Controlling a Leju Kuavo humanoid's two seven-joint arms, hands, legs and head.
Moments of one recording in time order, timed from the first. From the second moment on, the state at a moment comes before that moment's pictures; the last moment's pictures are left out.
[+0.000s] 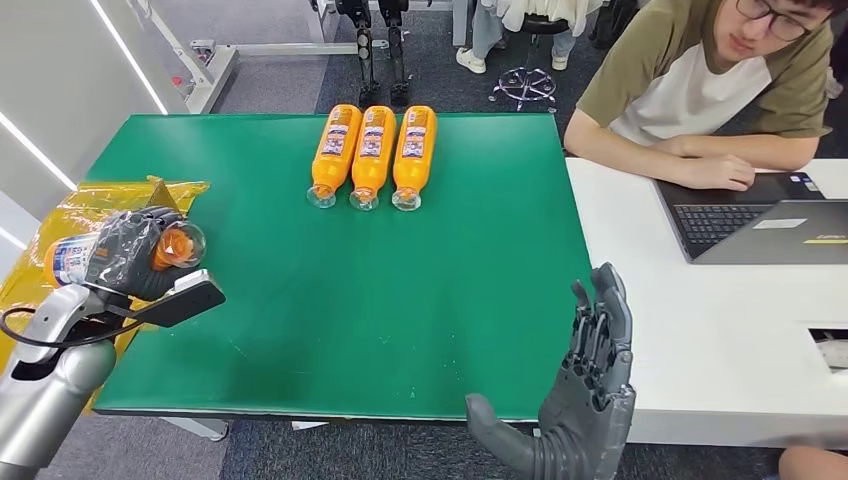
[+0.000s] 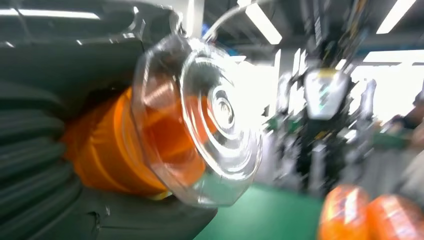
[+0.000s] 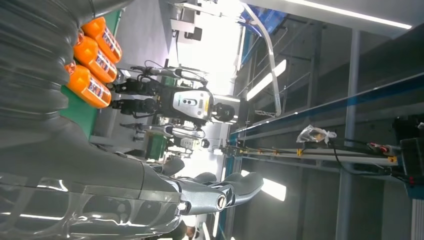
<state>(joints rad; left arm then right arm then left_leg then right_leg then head) -0.26 0.58 -0.17 -1.31 -0.80 0.18 -0.17 0.05 0.03 0.51 -1.76 0.31 -0.69 -0.62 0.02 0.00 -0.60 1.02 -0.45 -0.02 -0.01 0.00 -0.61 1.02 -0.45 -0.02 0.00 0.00</state>
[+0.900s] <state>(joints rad) -0.61 0.48 -0.46 -0.51 -1.04 0.03 -0.45 0.05 0.03 0.51 -1.77 0.32 -0.63 -0.60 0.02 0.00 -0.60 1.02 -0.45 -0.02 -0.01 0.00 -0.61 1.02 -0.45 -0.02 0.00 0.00</state>
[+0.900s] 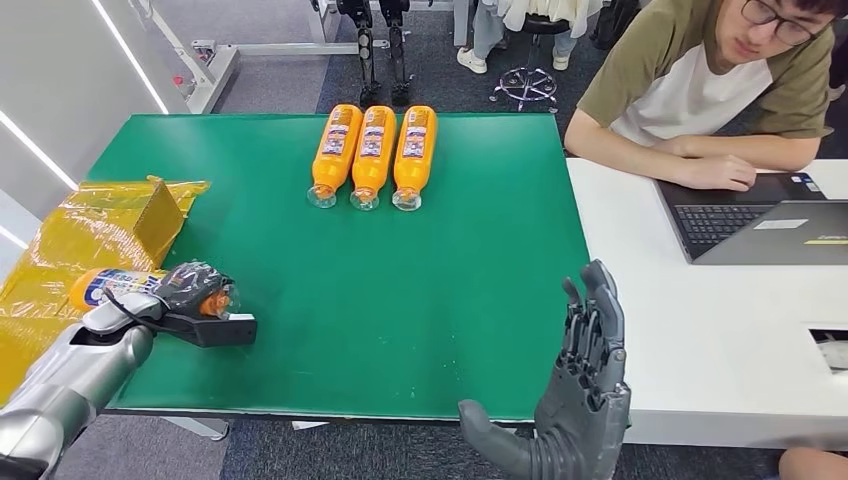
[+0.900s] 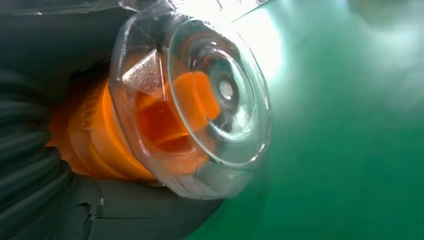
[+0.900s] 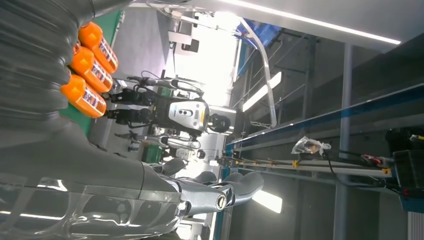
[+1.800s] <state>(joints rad) -0.74 0.41 -0.55 -0.39 -0.87 -0.24 -0.46 0.03 0.04 0.51 -1.78 0.32 -0.68 -0.58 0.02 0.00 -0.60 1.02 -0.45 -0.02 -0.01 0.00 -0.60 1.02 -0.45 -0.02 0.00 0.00</state>
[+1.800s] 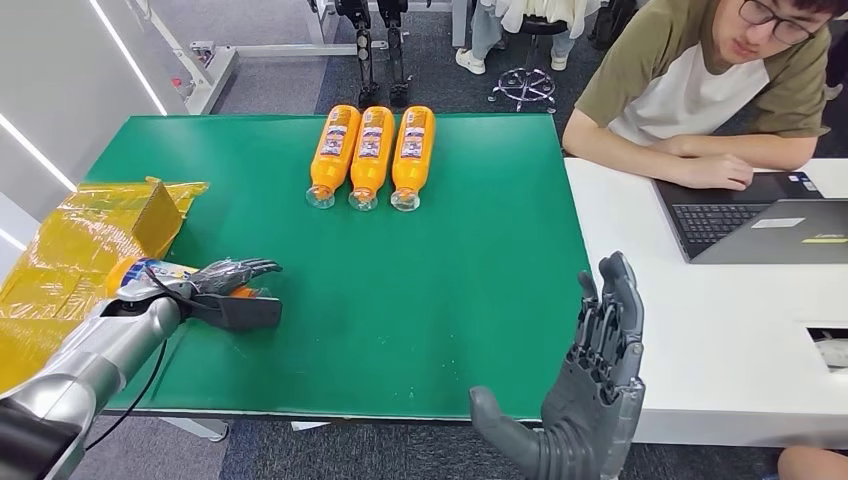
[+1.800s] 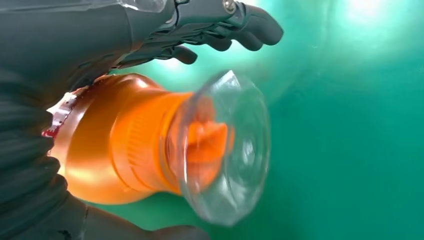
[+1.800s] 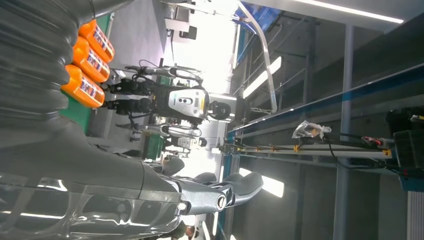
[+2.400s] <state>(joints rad) -0.54 0.55 -0.37 -0.70 -0.58 -0.04 -0.51 0.08 0.04 0.48 -1.84 0.38 -0.64 -0.55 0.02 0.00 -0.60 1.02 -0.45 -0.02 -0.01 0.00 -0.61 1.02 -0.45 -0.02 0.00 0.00</state>
